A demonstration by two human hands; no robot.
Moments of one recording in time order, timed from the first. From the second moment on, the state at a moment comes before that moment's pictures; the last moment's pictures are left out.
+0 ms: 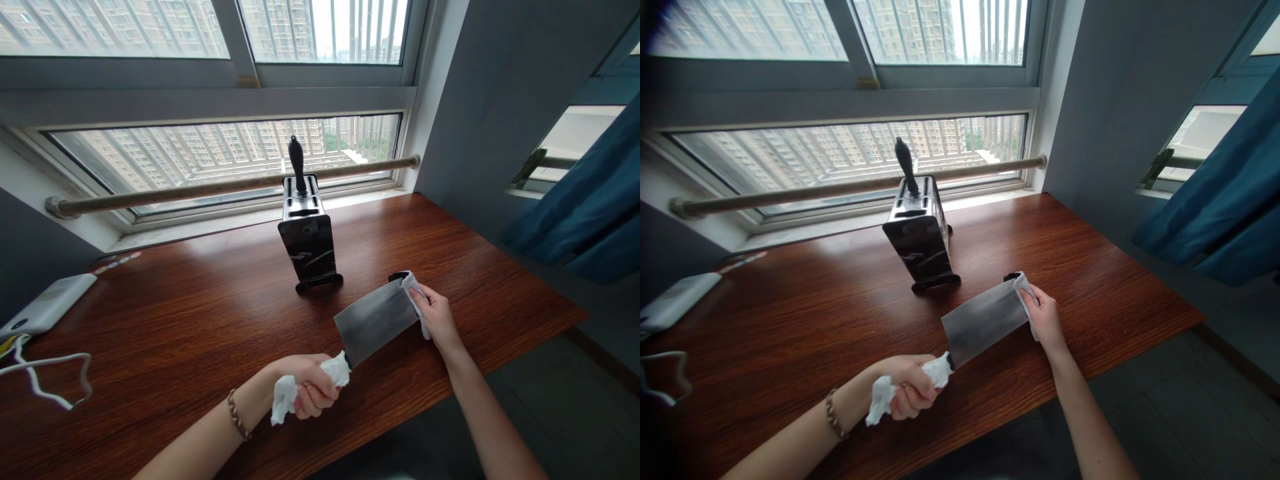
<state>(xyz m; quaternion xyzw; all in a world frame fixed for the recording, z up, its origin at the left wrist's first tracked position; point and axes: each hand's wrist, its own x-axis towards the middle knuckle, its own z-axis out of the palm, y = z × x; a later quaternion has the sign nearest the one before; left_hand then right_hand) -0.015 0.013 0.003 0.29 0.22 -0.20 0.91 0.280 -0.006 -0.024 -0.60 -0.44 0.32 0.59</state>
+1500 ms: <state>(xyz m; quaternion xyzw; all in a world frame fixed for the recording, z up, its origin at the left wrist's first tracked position) -0.017 0.012 -0.003 0.29 0.18 -0.17 0.92 0.178 -0.061 0.001 -0.29 -0.08 0.70 0.65</state>
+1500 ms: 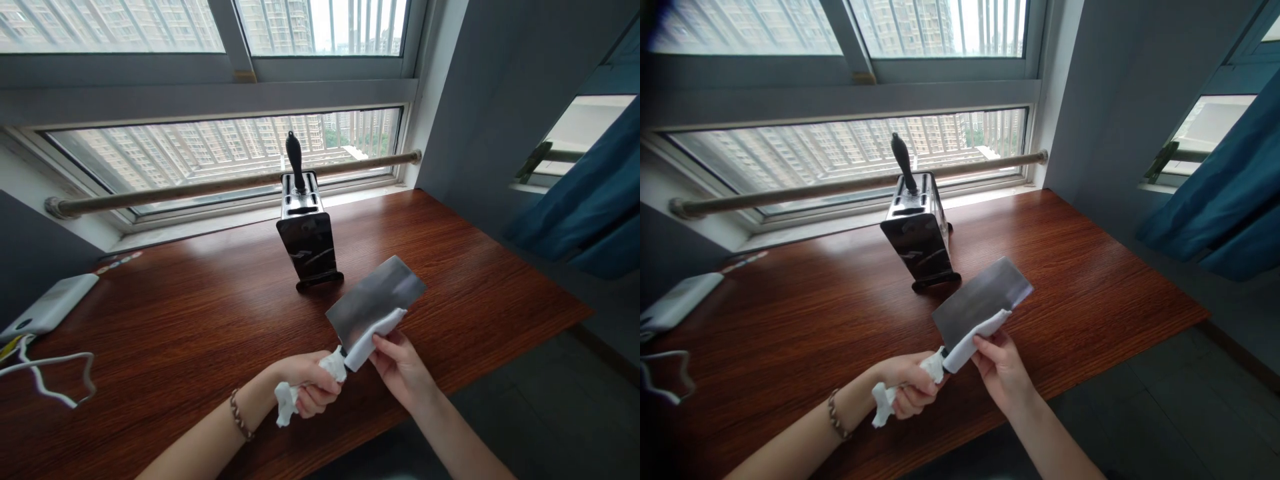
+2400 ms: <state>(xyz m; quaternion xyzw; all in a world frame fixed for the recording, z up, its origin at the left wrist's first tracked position) -0.013 0.010 -0.004 0.31 0.20 -0.15 0.92 0.227 -0.039 0.006 -0.38 -0.03 0.61 0.69</state>
